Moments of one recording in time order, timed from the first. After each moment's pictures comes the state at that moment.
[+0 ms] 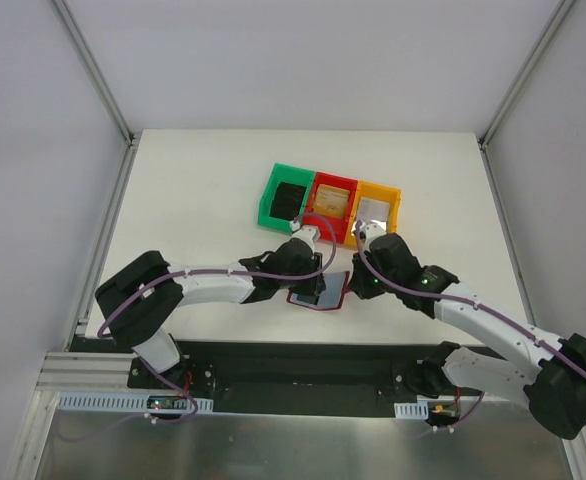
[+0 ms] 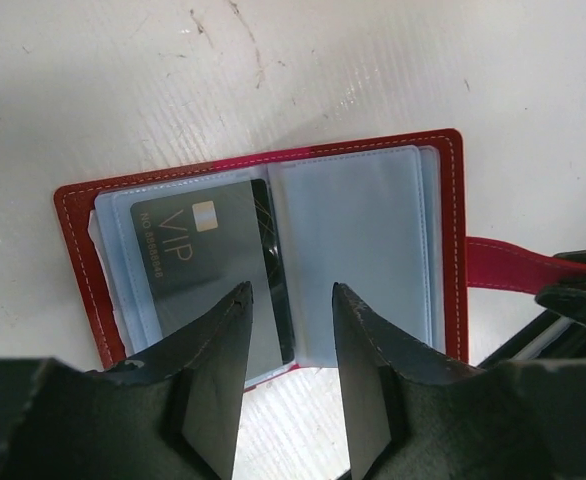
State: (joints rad) left arm -0.97 1.61 0.80 0.06 -0.03 -0.71; right arm 0.74 1.03 0.64 -0.43 -0.03 0.36
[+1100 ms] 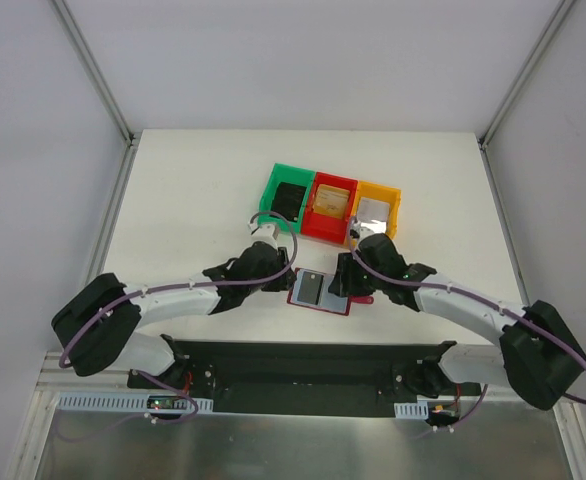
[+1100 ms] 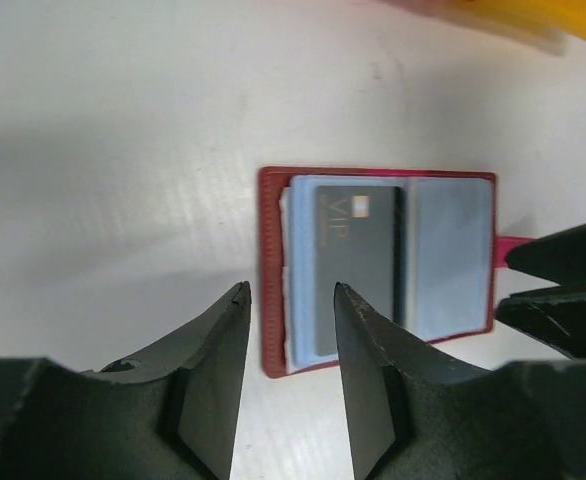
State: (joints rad) left arm -0.89 1.35 0.59 0.08 -0.16 -0.74; right arm 0.71 1.19 0.58 -0.22 -0.13 0.55
